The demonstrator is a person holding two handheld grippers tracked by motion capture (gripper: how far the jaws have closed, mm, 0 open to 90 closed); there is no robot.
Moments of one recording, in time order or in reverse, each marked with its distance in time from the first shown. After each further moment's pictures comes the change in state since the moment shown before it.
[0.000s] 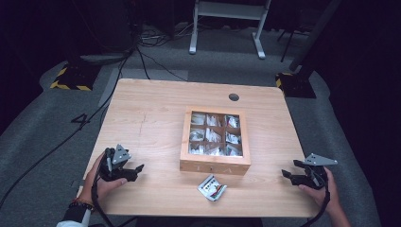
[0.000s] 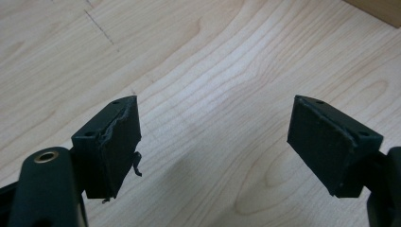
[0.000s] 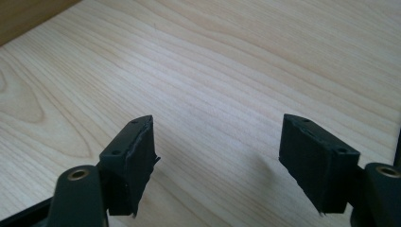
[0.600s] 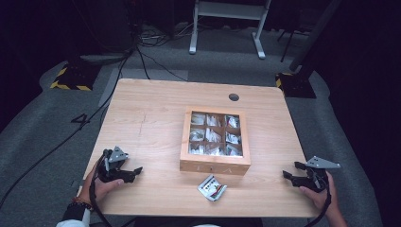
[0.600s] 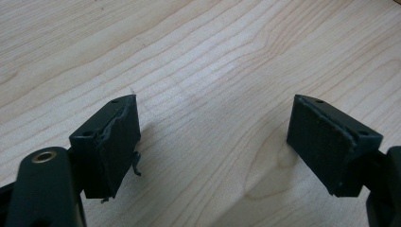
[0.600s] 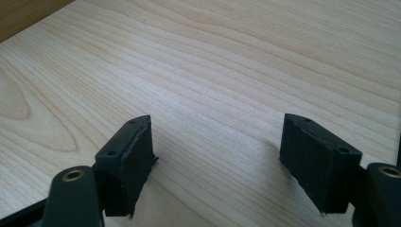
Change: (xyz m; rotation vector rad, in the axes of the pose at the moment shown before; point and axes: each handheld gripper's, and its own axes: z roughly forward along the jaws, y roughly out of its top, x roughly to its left) left arm 0.011 -0.016 0.012 0.019 -0.080 -0.079; right arm -0.005 -0.014 0.003 -0.043 0.005 0.053
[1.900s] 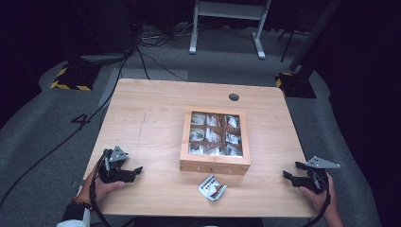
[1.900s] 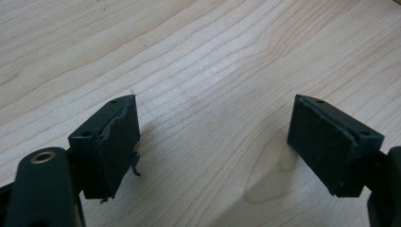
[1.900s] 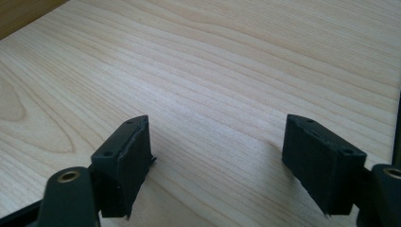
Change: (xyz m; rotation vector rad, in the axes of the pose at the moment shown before) left arm 0.000 0.001 0.001 0.002 0.003 -0.003; right arm 0.001 0.000 0.000 0.002 -0.015 0.008
